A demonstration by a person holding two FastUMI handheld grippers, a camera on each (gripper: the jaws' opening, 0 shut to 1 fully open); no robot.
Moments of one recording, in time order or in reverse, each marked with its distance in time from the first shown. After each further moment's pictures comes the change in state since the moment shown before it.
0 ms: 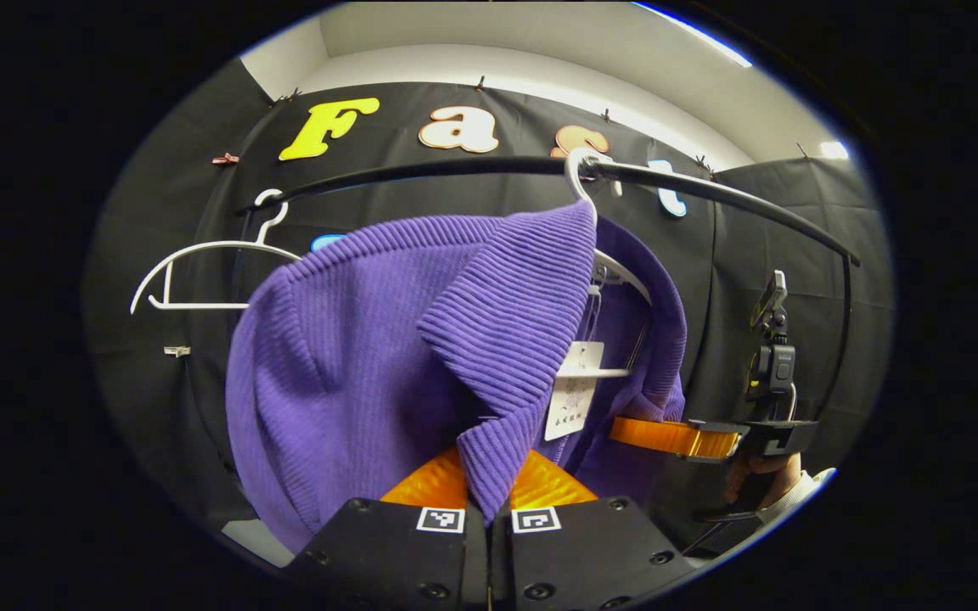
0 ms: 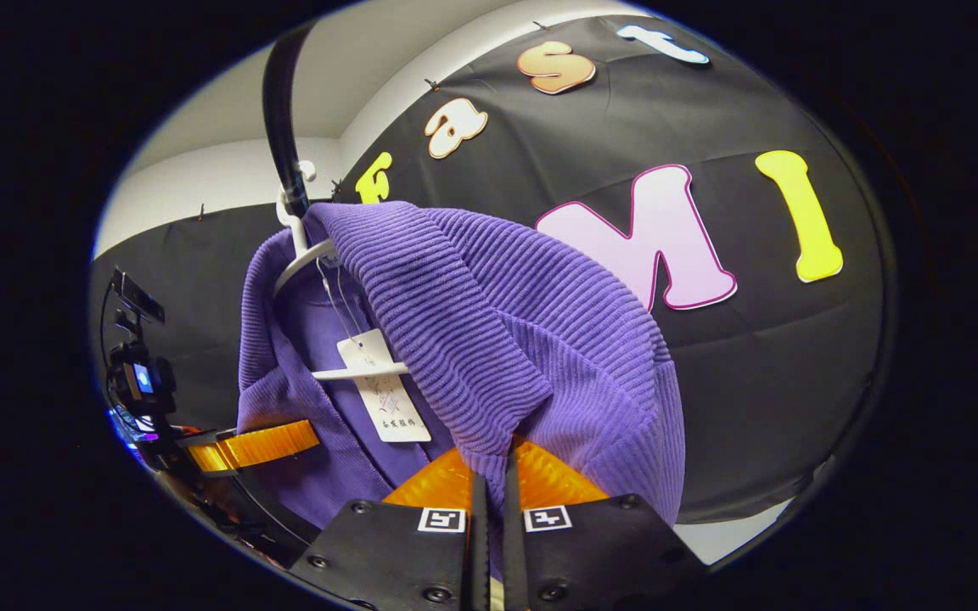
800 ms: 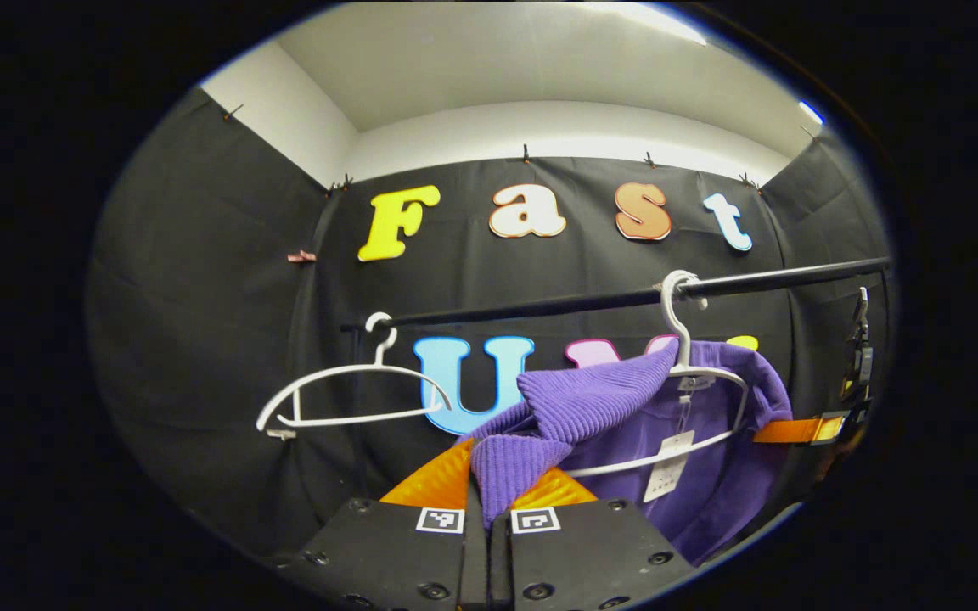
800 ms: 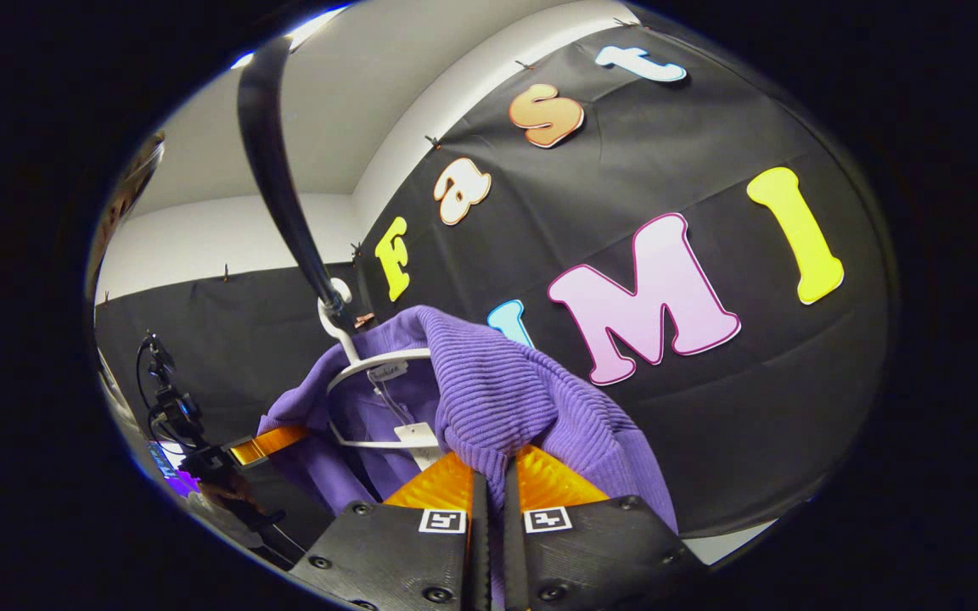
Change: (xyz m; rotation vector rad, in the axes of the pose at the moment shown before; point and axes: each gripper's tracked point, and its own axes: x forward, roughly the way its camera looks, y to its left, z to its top) left arm -0.049 0.079 0.106 0.181 -0.266 0.336; right arm -0.037 -0.001 0.074 0.103 -0.192 0.075
